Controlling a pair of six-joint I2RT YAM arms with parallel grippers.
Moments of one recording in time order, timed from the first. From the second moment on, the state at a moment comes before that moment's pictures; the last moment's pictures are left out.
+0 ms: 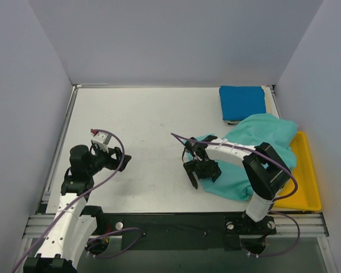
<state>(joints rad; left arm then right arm) -0.05 0.67 0.43 -0.15 0.51 -0.09 0.72 1.72 0.98 -0.84 0.03 0.29</state>
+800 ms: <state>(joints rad) -0.05 0.66 0.43 -0.15 0.47 -0.09 0.89 1.61 2.17 -0.81 -0.55 0.08</state>
